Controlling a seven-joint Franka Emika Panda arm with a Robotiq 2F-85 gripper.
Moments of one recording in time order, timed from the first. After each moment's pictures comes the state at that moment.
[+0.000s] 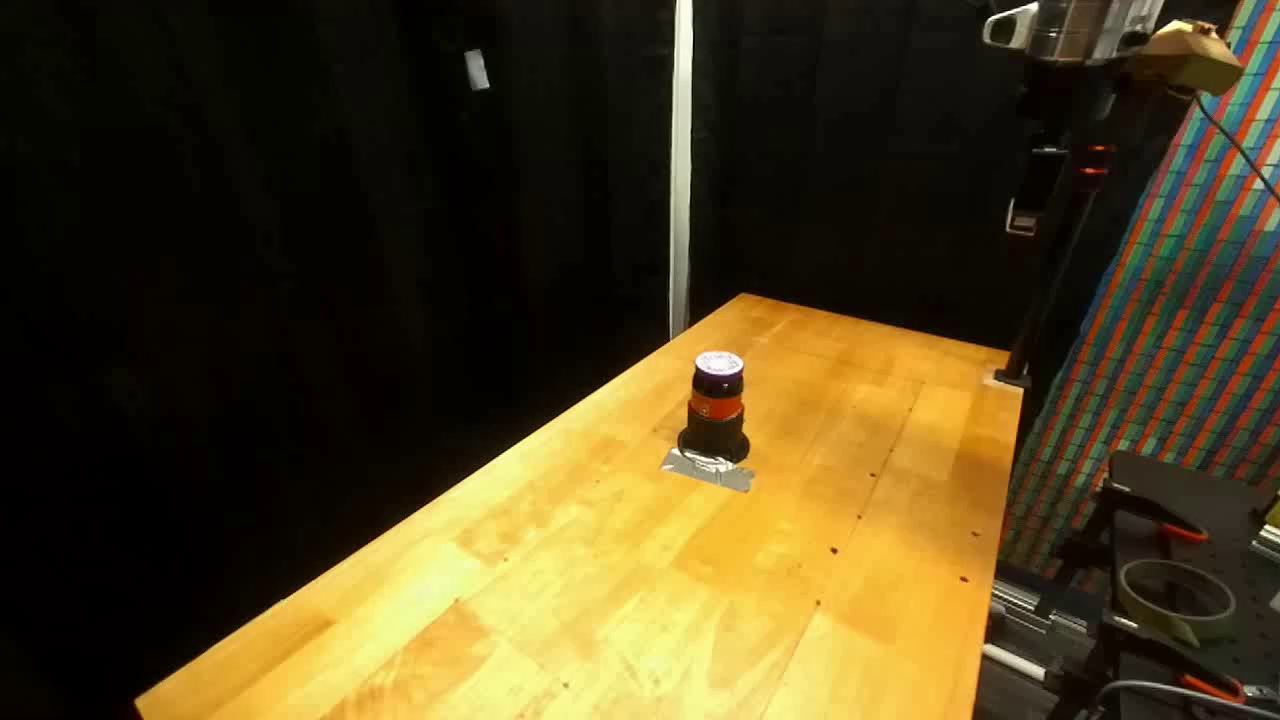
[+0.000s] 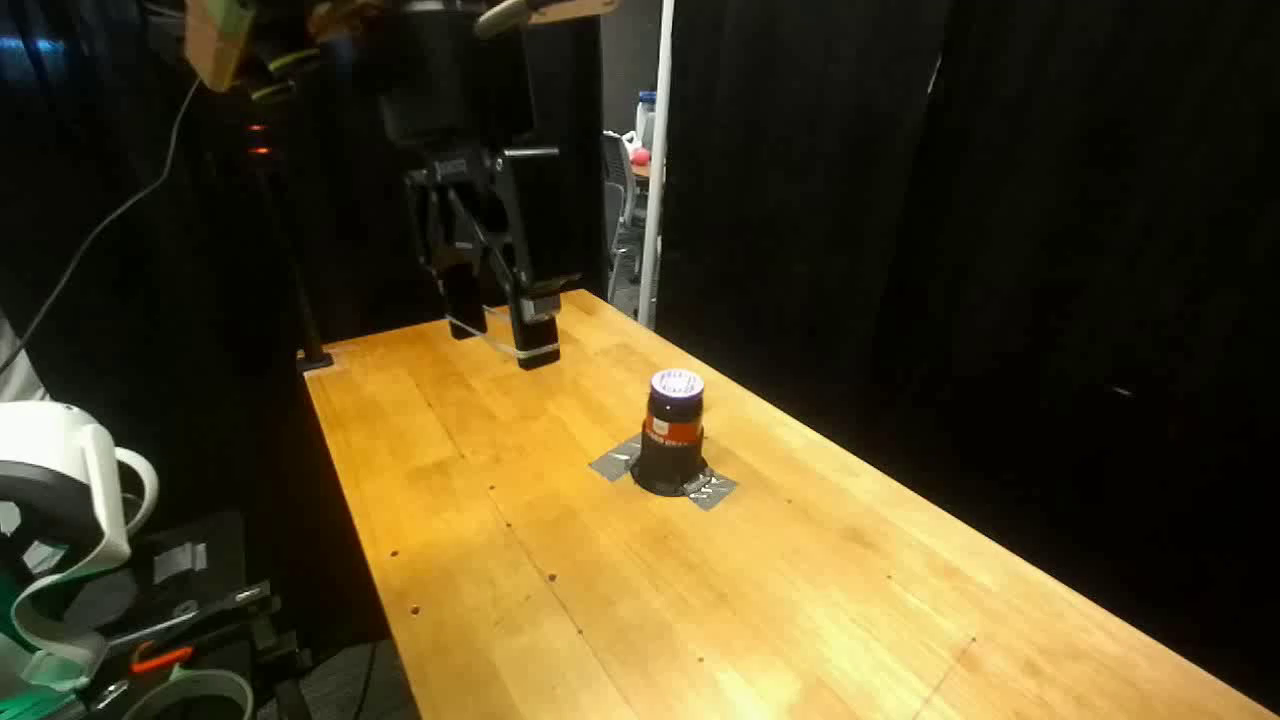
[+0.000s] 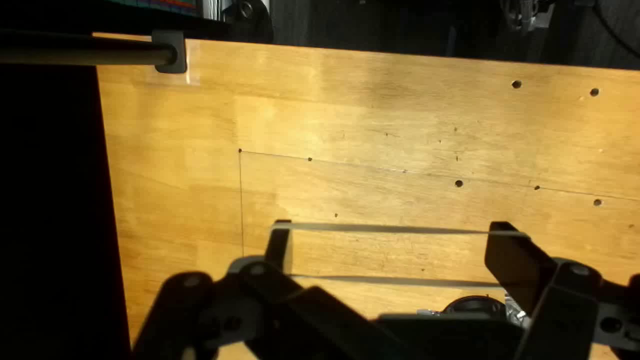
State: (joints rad) arm -0.04 -0.49 0.03 -2.48 -0.25 2.03 -0.05
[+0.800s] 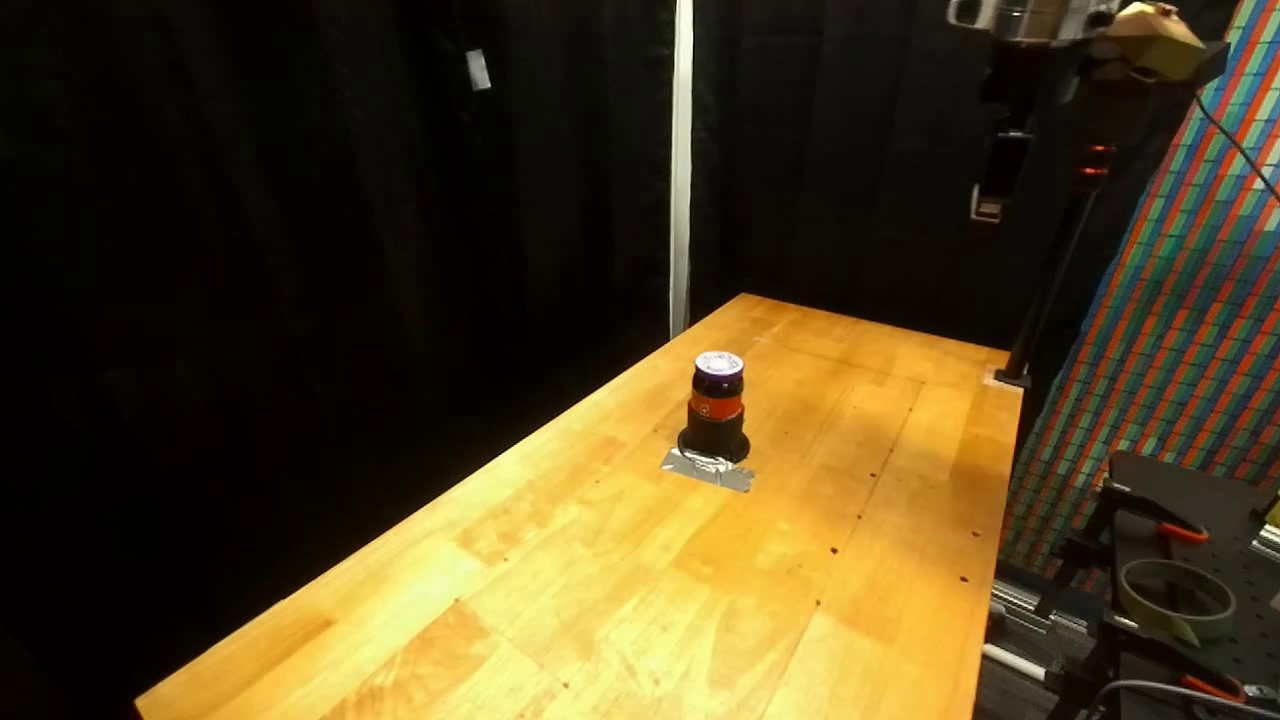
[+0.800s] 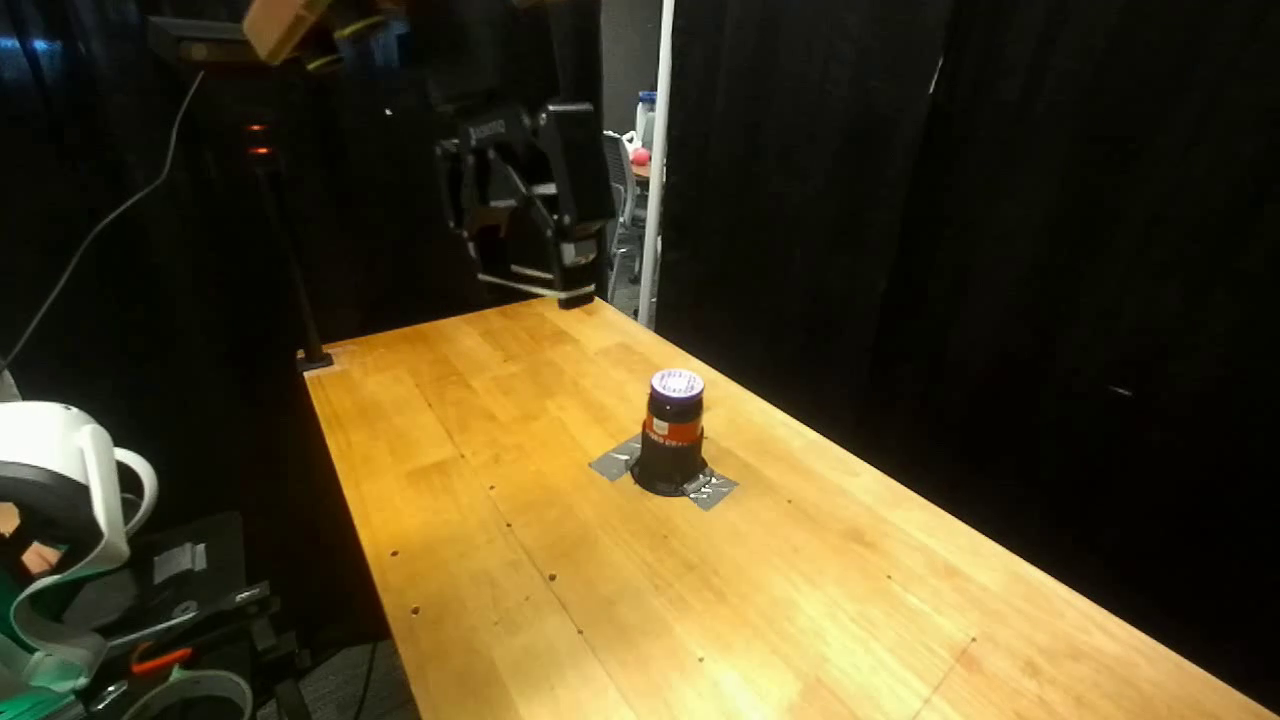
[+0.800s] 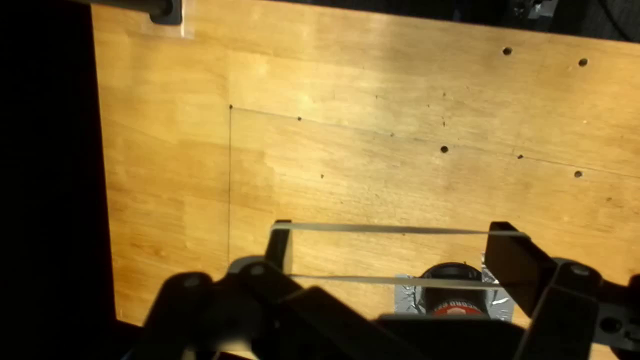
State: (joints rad) arm -0.01 -0.40 0.07 -2.38 -0.25 2.03 -0.05
